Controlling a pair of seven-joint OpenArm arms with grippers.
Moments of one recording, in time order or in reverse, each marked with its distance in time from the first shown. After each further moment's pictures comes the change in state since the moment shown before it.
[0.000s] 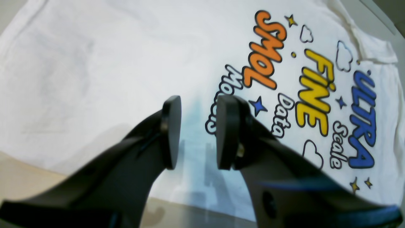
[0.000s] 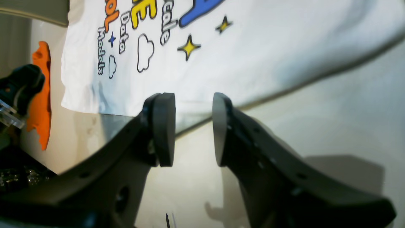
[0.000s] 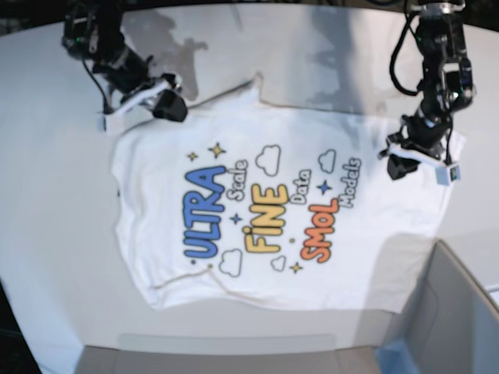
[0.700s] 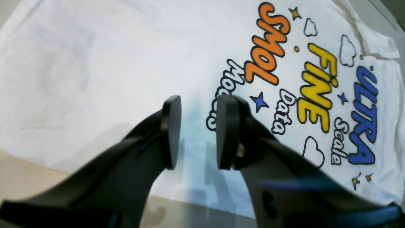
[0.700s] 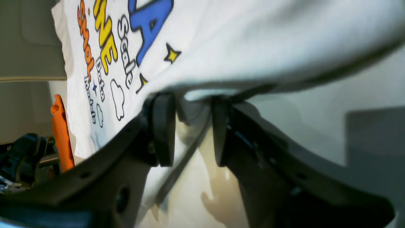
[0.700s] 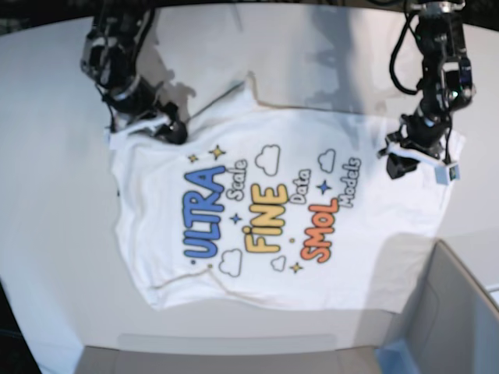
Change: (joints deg) left arm 0.6 0.0 0.0 0.1 0.0 -0.2 -0.1; right arm 13.1 -8.6 6.2 -20.2 -3.1 0.7 0.7
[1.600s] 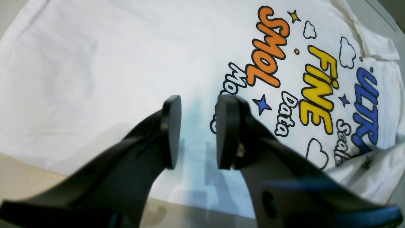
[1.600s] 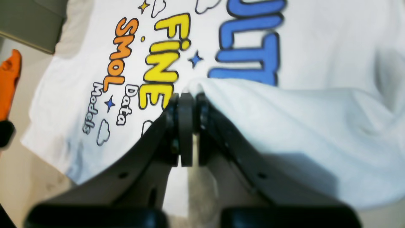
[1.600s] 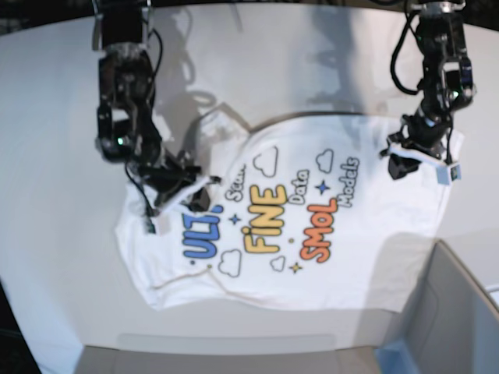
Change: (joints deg) left arm -0.1 0.0 0.0 0.0 0.0 0.1 -0.4; right arm 21.0 5.9 -21.2 0.4 -17.1 -2.6 -2.8
